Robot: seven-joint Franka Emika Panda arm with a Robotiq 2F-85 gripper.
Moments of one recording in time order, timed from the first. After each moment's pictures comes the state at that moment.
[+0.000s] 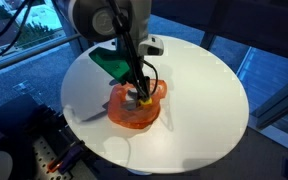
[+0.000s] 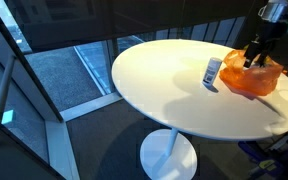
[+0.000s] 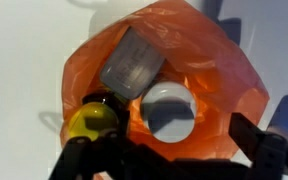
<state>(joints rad) -0.13 0.18 -0.12 -2.45 -0.02 2.56 -0.10</state>
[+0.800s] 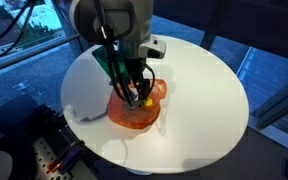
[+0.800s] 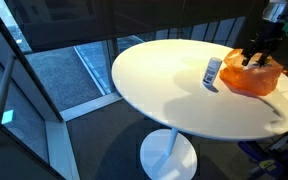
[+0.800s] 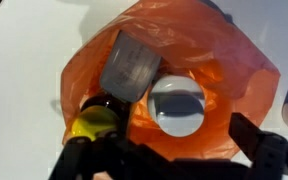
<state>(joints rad) -0.13 0.19 -0.14 -2.45 -0.02 2.59 0.05</state>
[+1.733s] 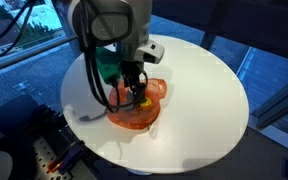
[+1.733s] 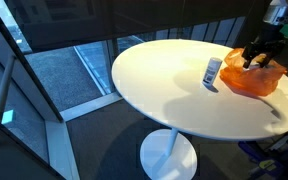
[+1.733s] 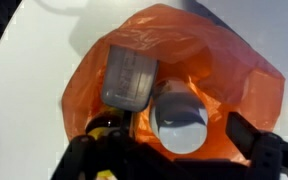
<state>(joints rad) -0.12 0.19 -0.15 -2.46 -0.02 2.57 0.17</state>
